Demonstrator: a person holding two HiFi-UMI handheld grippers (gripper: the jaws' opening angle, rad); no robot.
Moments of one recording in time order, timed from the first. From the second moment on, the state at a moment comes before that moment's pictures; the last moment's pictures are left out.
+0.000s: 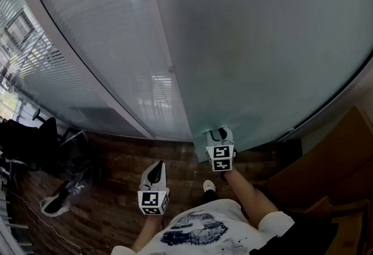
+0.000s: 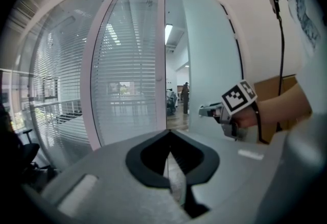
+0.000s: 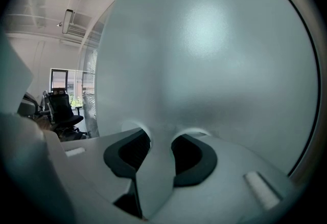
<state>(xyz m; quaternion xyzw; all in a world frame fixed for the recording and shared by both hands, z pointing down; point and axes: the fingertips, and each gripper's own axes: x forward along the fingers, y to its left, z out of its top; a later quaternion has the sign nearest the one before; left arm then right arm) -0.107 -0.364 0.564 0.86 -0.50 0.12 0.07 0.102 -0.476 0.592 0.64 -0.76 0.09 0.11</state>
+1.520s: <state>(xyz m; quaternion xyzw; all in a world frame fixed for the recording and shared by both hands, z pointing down) -0.124 -0.401 0.566 0.82 -0.56 0.13 0.09 0.118 -0.576 0.589 0.67 -0.73 0.07 0.10</state>
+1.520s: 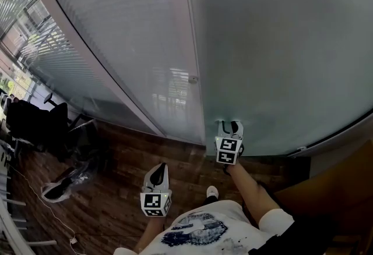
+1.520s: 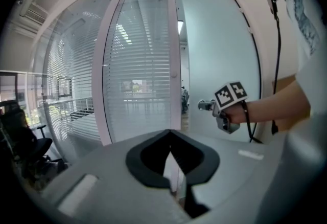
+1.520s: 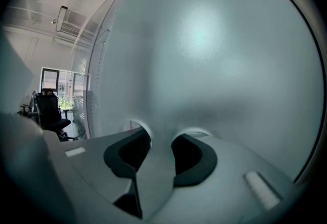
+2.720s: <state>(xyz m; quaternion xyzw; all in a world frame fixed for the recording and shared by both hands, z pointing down) -0.140 -0.424 0.574 0.79 -0.59 0.13 0.10 0.134 -0.648 0.588 0.69 -0.71 0.06 0.08</state>
